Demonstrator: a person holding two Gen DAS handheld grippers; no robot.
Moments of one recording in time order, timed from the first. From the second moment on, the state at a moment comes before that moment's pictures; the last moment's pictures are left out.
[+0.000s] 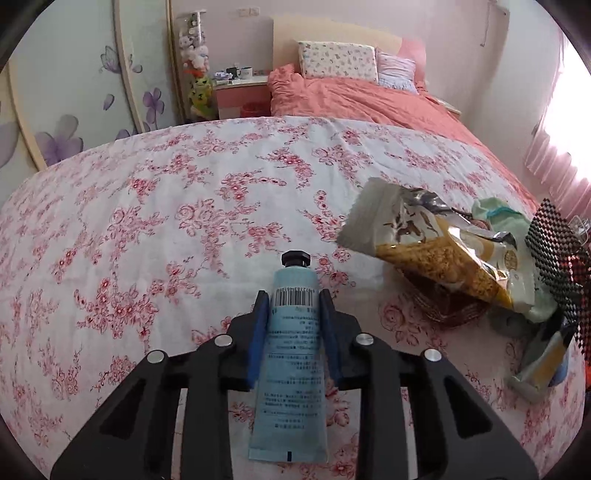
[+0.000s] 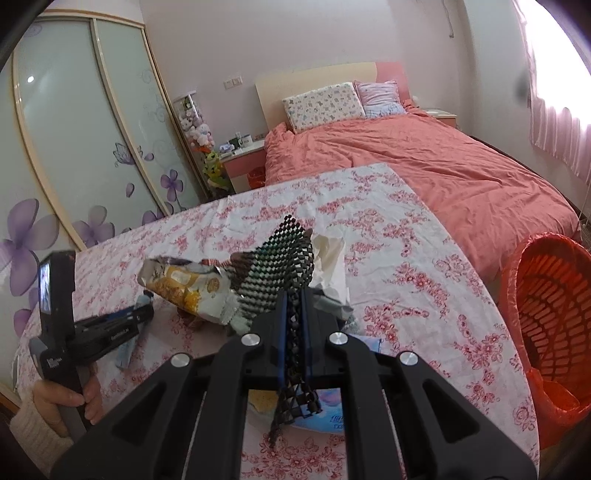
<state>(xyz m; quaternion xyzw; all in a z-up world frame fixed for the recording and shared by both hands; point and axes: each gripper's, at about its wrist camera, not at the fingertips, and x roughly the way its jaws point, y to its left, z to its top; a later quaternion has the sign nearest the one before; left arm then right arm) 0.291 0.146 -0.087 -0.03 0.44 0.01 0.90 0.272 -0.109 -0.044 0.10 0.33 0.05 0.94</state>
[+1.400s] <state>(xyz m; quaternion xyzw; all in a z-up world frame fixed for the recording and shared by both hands) 0.233 0.085 0.028 -0.02 0.32 -0.08 0.94 0.209 -0.141 0.049 0.10 0.21 0.05 0.97</state>
